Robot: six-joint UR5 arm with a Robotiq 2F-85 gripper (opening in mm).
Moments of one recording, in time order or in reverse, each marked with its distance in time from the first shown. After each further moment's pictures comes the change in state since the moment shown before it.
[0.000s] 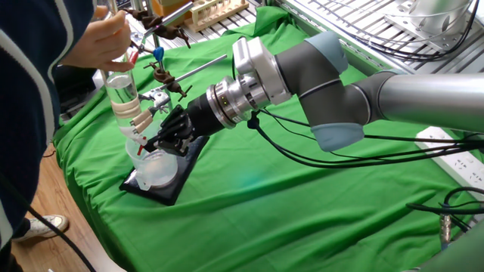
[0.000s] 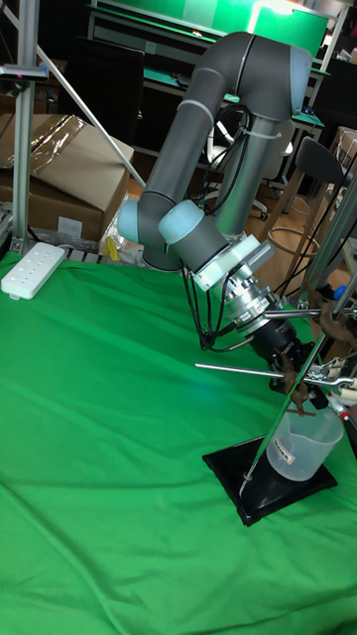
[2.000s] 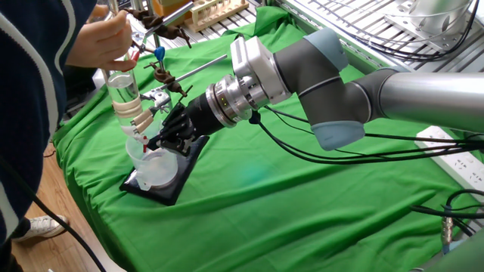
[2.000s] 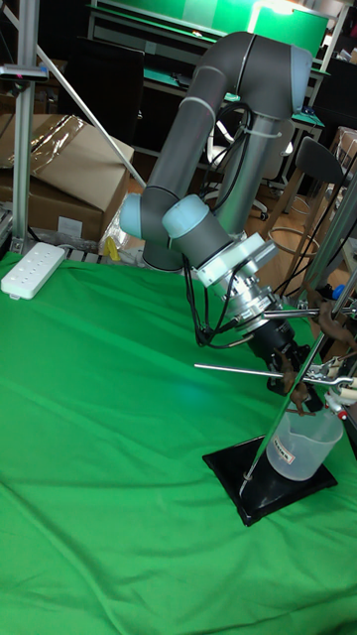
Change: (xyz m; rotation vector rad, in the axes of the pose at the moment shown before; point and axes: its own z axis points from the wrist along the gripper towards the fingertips) arm 0.005 -0.003 0.000 0.021 0.034 -0.068
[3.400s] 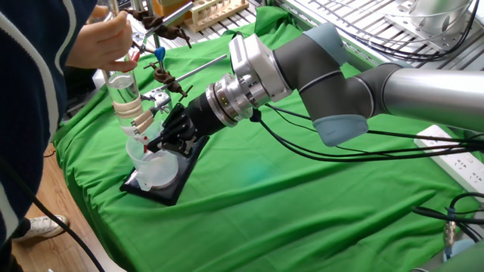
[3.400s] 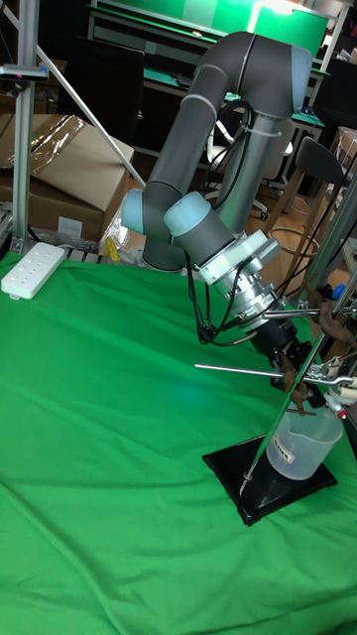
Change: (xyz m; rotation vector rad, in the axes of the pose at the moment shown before) arm 0.001 0.009 -0.001 -0.024 0.023 -0.046
